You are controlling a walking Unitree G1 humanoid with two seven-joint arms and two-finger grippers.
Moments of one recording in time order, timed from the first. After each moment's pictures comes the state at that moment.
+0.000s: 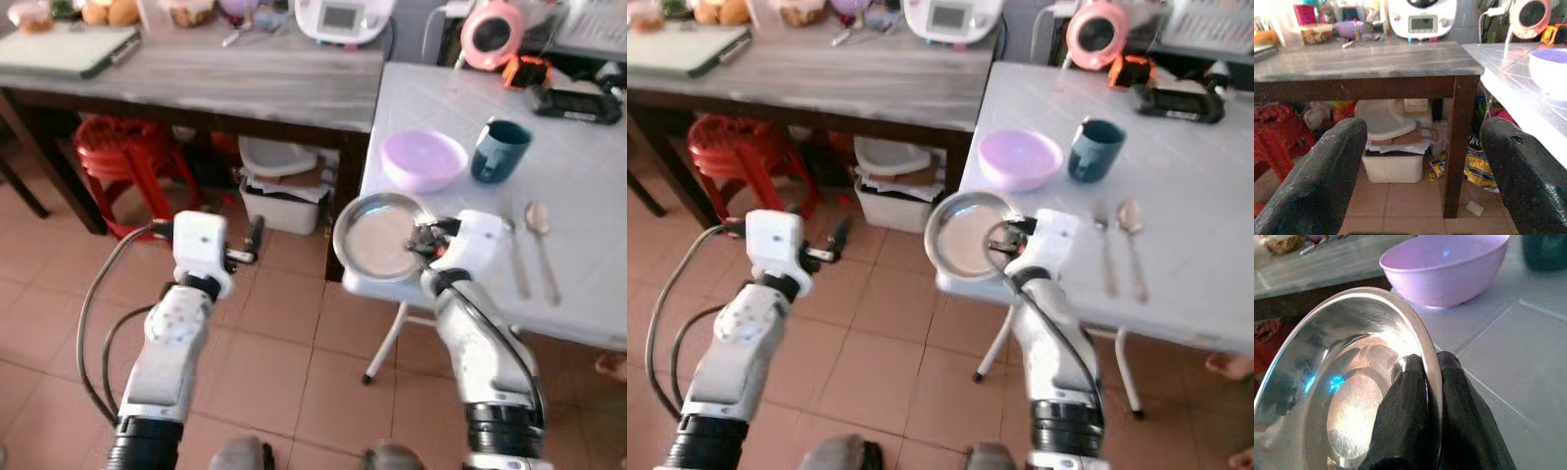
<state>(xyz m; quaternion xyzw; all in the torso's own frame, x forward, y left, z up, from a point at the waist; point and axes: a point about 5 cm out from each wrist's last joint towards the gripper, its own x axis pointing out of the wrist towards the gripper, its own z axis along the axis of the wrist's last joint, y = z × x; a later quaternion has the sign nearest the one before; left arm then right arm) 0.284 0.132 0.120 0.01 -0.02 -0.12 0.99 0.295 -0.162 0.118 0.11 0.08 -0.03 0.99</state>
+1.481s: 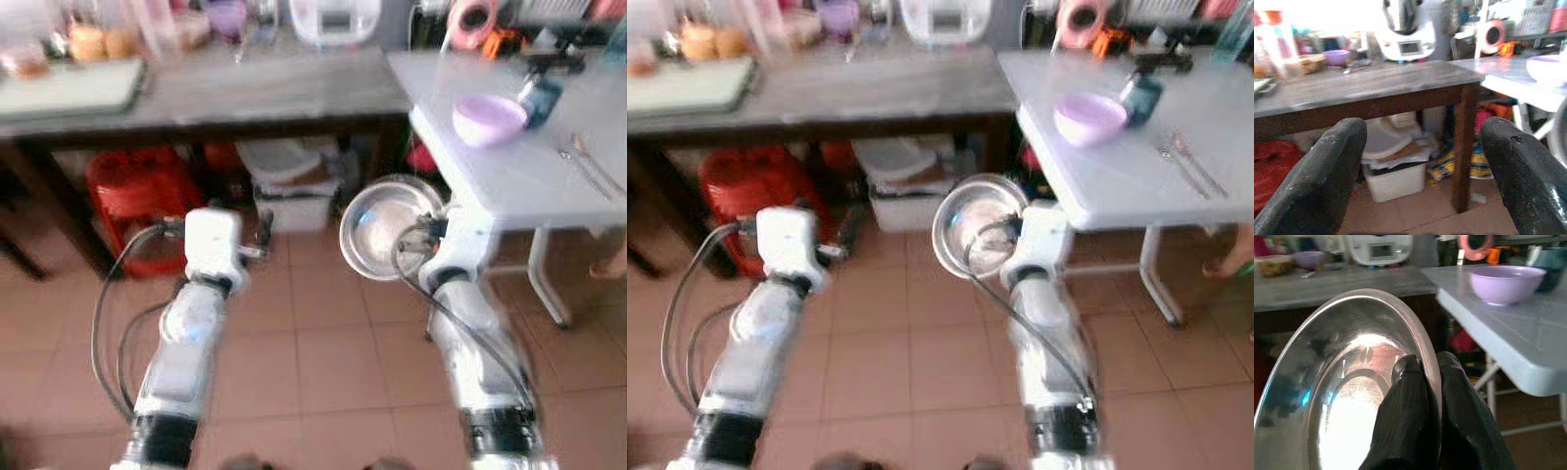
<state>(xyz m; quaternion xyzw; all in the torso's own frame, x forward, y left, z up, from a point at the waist) 0.287 0.106 0.123 0.00 -0.06 -0.13 0.99 0.297 -0.170 0.124 0.02 0.01 -0.05 1.00</state>
